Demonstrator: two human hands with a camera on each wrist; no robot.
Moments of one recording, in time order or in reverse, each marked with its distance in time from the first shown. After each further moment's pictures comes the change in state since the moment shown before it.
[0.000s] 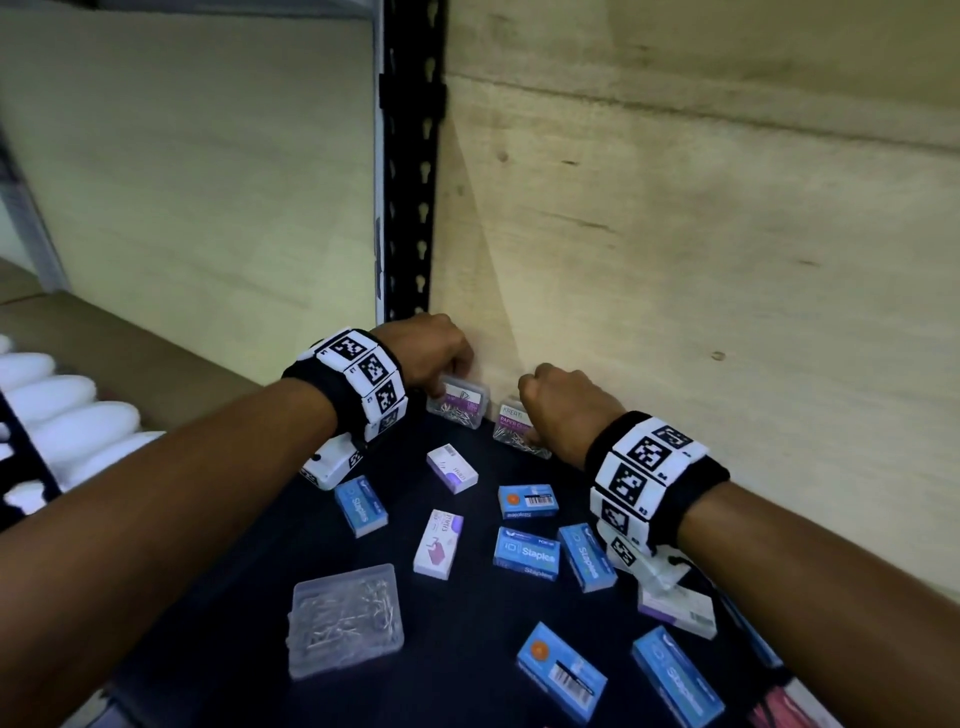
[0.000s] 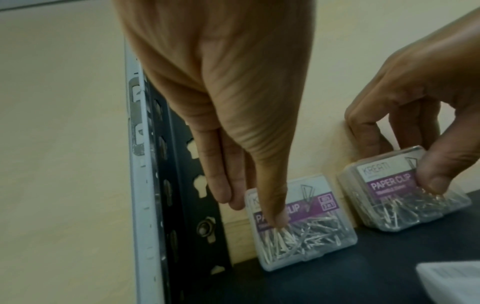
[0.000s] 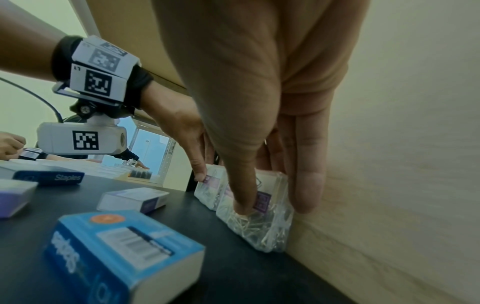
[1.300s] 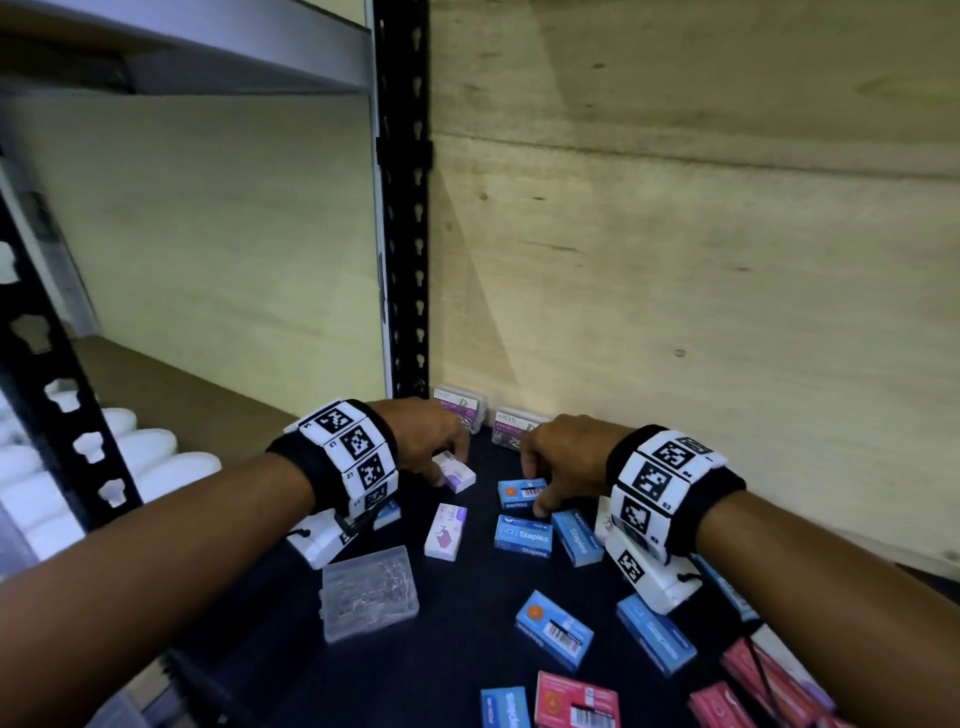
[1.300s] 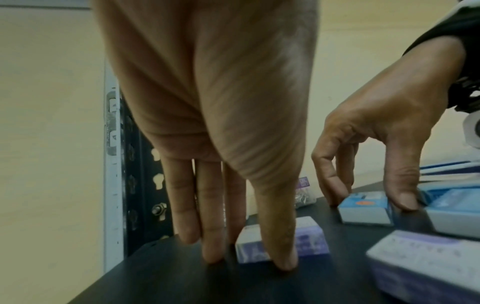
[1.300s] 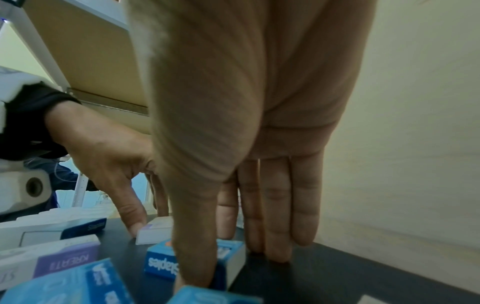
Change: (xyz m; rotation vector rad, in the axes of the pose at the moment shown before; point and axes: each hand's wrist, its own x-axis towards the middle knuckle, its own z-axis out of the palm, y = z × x) left_hand -0.068 0.045 0.008 -0.002 -0.322 0.064; right_hand -0.047 0.005 -0.005 0.212 -0.304 -0.083
